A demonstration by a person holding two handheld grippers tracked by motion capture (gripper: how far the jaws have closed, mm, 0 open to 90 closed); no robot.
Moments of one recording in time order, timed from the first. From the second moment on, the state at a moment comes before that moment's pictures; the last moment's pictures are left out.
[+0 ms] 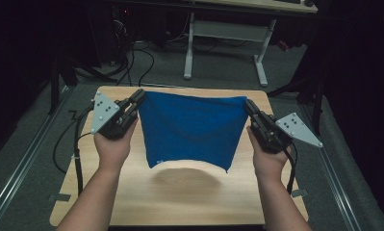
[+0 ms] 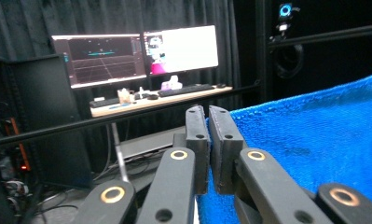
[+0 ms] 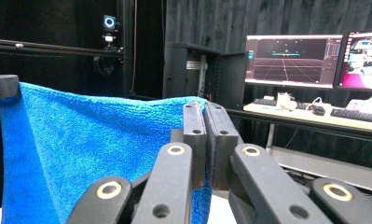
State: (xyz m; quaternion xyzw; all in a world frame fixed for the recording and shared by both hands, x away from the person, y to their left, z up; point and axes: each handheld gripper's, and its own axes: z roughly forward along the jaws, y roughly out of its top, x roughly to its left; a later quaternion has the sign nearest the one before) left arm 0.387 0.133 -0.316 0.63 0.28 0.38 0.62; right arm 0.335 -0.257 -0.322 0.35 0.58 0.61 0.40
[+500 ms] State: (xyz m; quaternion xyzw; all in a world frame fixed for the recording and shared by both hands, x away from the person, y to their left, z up) left arm 0.442 0.123 -0.301 0.65 0.30 0.40 0.58; right arm 0.387 -0.251 -0.305 0.38 0.59 0.59 0.41
